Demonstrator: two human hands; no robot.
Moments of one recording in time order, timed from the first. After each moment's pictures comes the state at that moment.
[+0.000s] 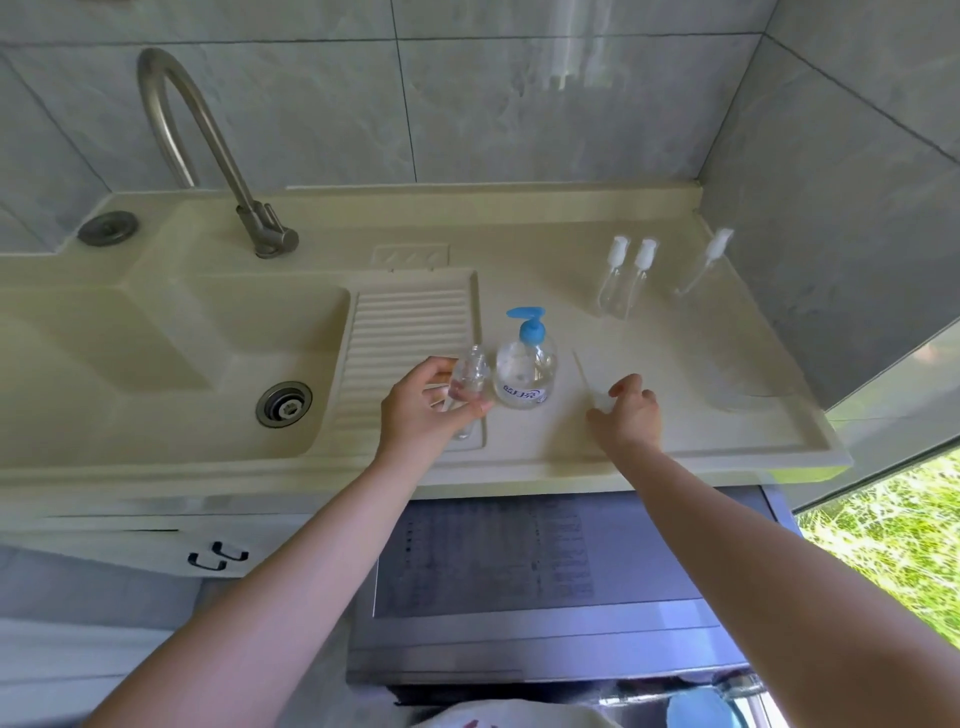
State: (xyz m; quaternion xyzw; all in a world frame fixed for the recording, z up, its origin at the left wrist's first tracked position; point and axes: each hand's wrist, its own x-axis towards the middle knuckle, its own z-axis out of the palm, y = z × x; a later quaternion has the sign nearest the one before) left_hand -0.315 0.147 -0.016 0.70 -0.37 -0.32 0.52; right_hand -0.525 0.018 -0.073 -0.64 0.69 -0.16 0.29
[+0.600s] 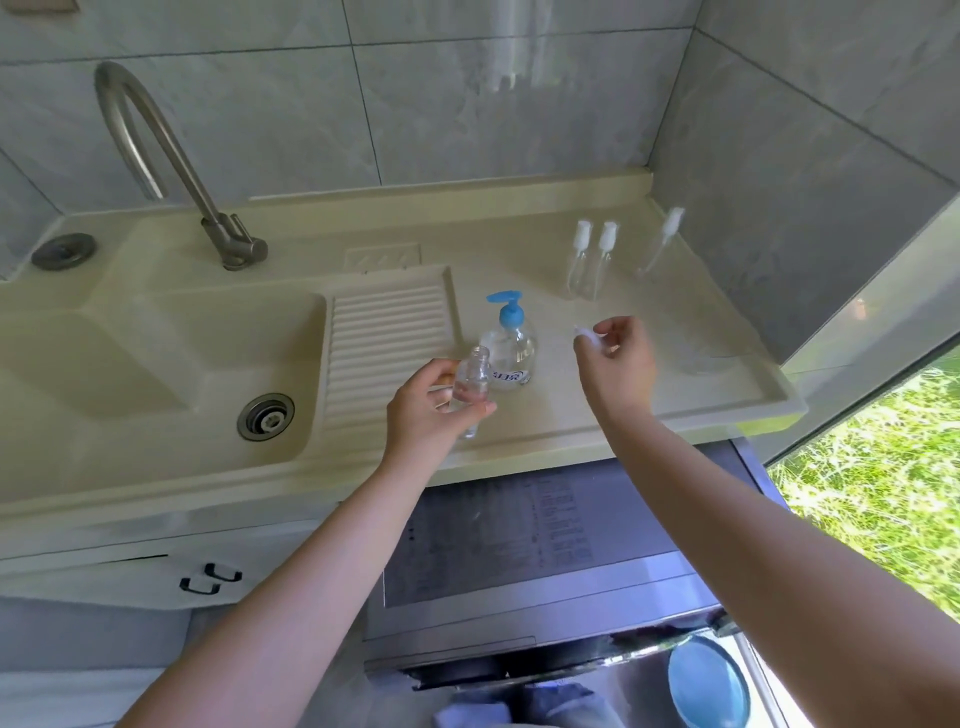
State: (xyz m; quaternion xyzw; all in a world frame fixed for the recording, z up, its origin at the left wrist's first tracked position) left_hand -0.332 0.167 -0.008 0.68 -0.40 -0.35 0.50; right_hand -0.509 0.064 -0.001 -0.51 0.63 -0.46 0.36
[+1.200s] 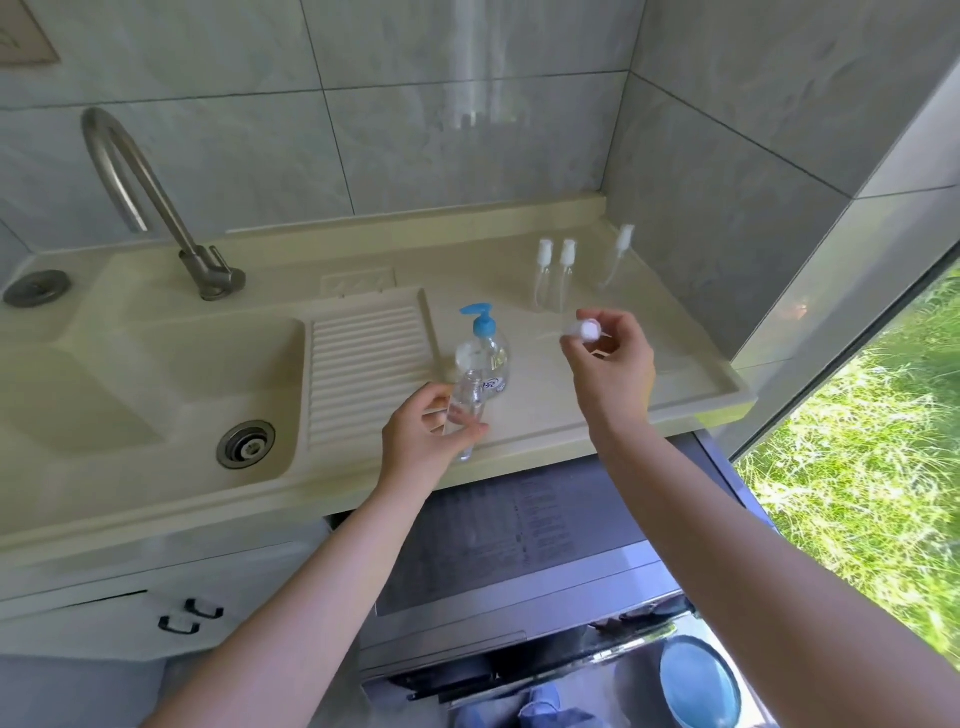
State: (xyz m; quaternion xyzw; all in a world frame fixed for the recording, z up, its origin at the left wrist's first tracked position) left_hand -0.347 0.188 -0.009 0.66 -0.42 -0.35 0.51; right_hand -0.521 0.120 0.053 -0.47 0.58 -0.55 0.38
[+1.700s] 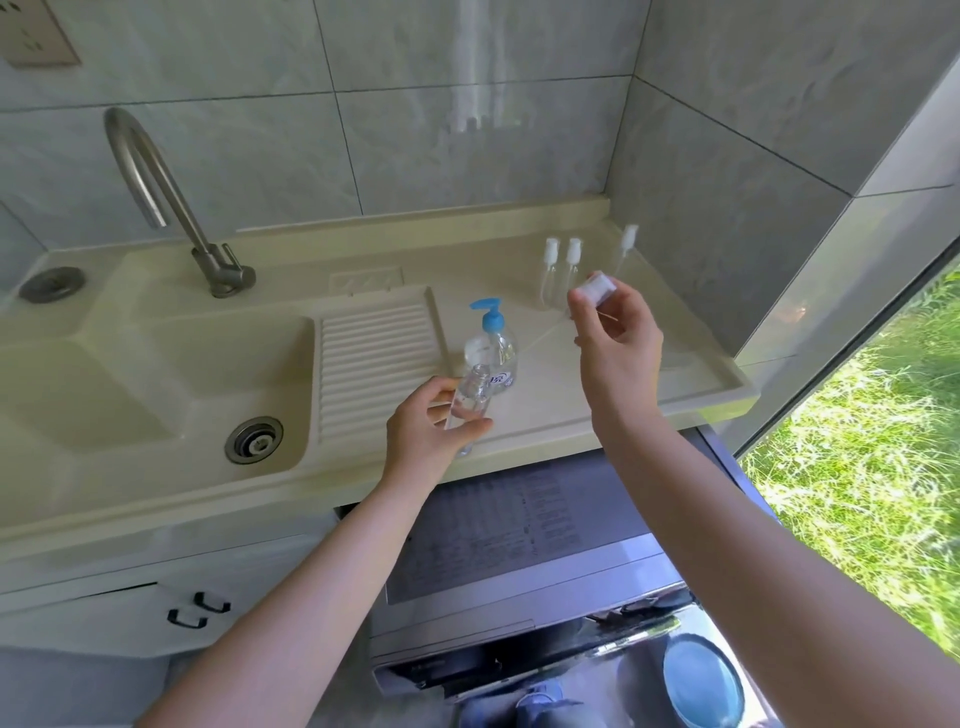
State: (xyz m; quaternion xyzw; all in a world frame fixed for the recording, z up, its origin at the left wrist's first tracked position) left_hand -0.340 0.199 -0.004 0.66 -0.43 -0.35 0.50; right_hand -0.507 0.142 0.081 -0.47 0.51 -0.60 0.41
